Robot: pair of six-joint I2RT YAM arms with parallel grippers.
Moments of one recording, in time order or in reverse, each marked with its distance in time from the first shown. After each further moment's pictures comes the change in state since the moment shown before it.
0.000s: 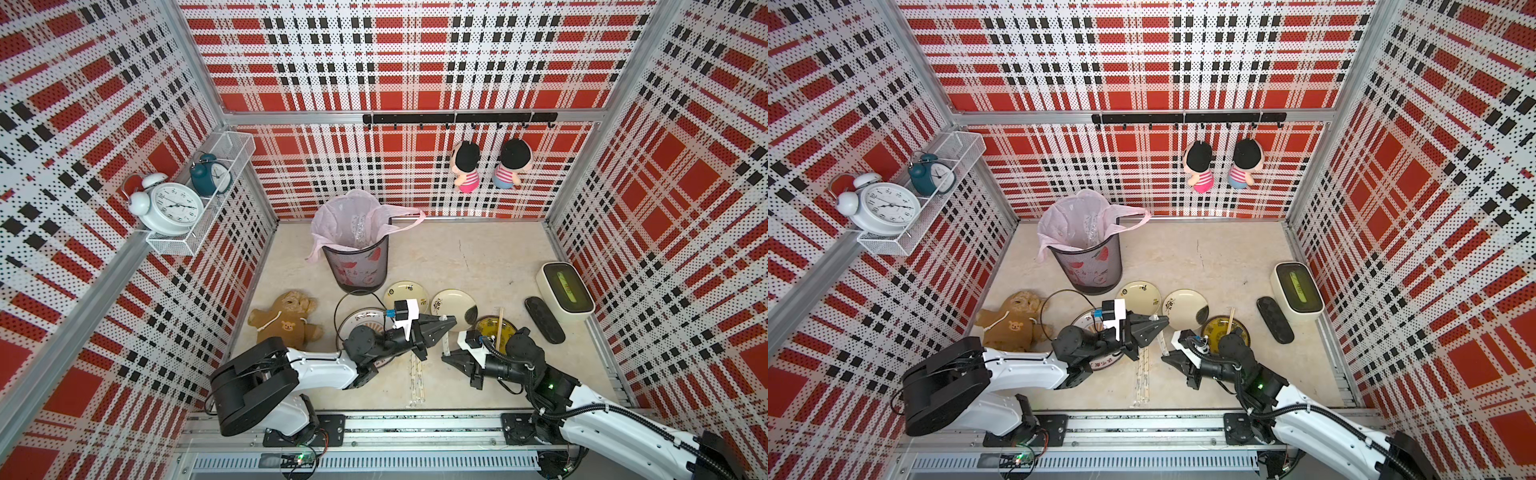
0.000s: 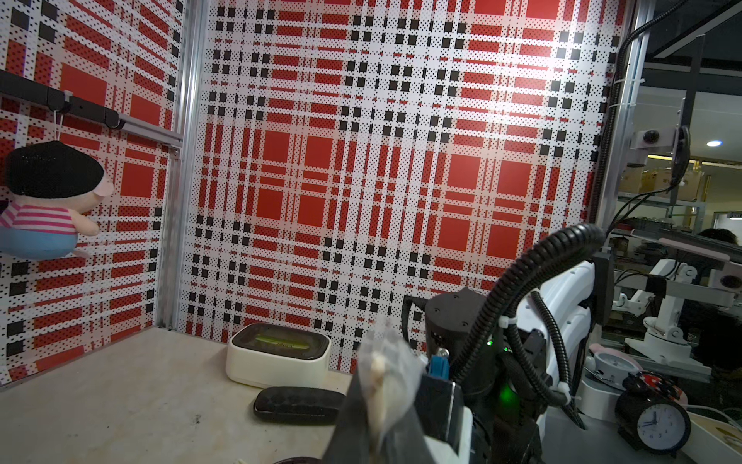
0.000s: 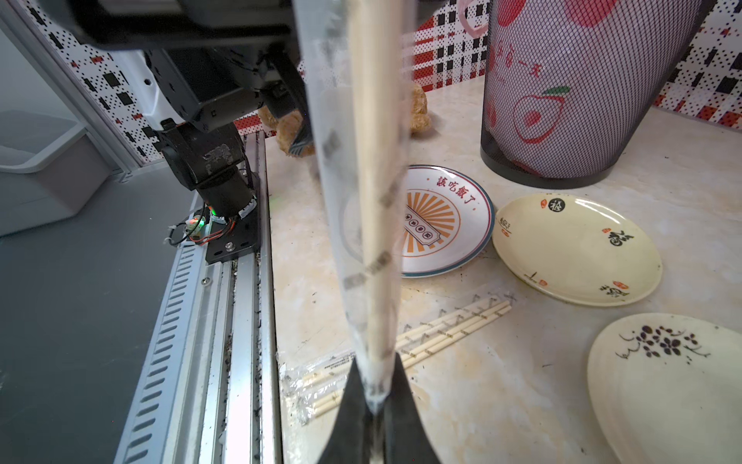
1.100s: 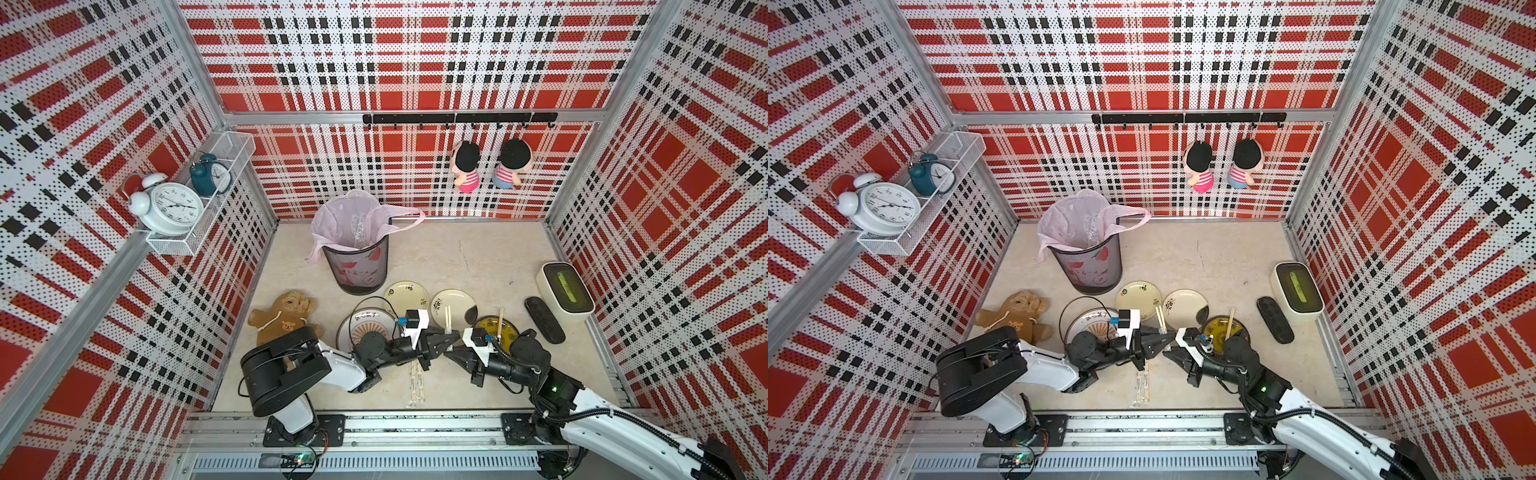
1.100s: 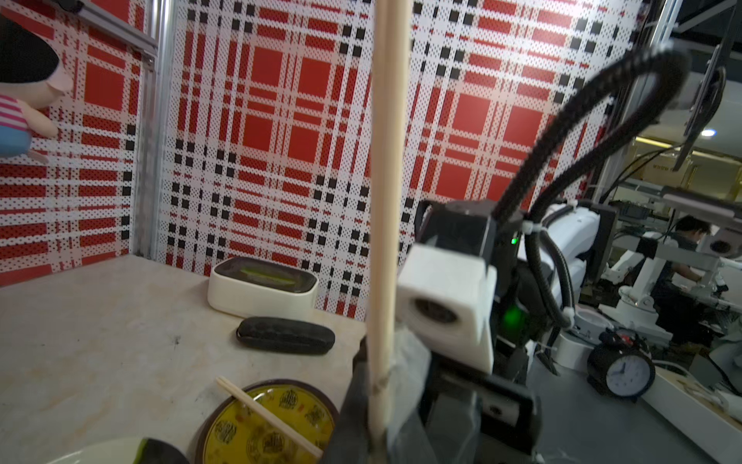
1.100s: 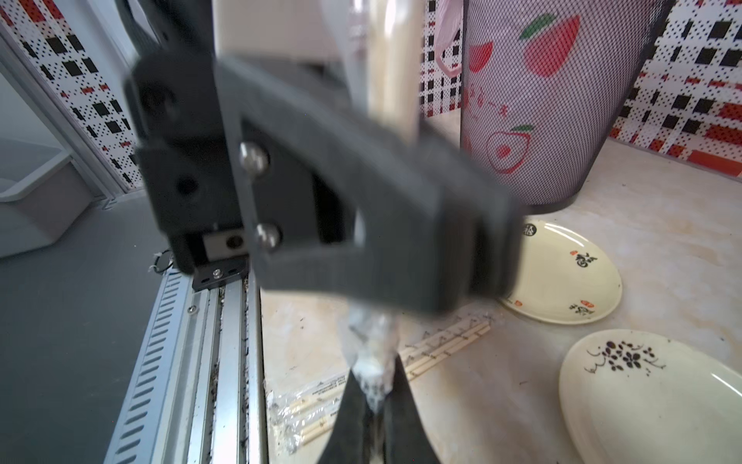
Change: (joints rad) left arm -0.018 0.171 -0.047 0.088 0.032 -0.030; right arm 0.000 -0.056 -0.011 0.049 0.043 0.019
